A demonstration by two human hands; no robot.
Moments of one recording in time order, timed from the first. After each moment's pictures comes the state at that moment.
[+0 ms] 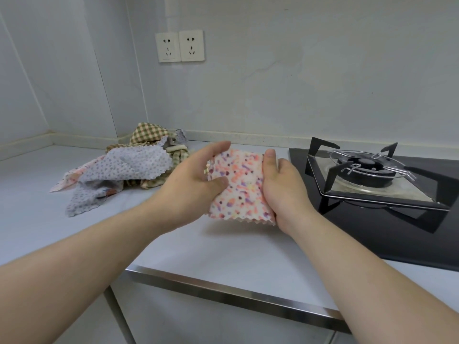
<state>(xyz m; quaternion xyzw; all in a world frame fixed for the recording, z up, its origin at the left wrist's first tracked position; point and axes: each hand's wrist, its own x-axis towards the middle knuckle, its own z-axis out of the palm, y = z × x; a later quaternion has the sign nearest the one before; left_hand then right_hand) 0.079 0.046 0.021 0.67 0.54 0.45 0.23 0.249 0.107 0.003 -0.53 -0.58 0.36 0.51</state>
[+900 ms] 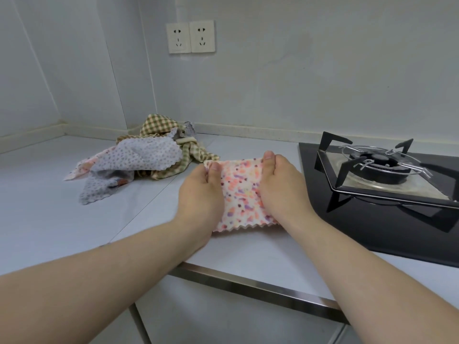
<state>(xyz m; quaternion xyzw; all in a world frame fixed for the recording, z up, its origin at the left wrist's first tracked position) 0.107 0.047 -0.015 0.44 0.63 0.60 0.22 0.239 0.102 -0.008 -0.52 -0.69 0.20 0.46</state>
